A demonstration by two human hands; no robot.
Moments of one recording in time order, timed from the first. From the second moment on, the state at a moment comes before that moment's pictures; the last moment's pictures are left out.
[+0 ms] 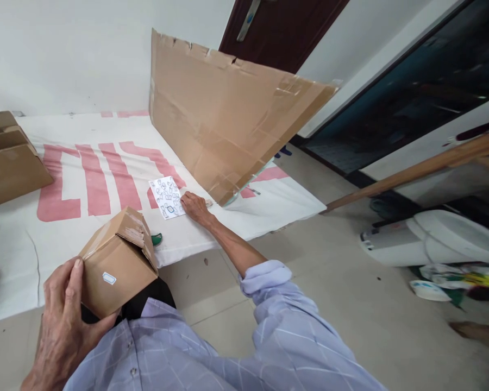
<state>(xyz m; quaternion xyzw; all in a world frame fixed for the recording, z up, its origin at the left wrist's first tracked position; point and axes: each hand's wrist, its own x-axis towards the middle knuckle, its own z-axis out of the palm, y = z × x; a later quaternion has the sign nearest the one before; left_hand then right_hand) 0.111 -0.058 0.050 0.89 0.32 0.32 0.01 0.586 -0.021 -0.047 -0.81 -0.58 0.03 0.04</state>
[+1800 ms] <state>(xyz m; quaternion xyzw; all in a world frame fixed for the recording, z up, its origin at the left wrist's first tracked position) 0.011 -0.028 -0.004 0.68 0.46 0.44 0.37 0.390 -0.027 -0.021 -0.65 -0.75 0.11 0.10</state>
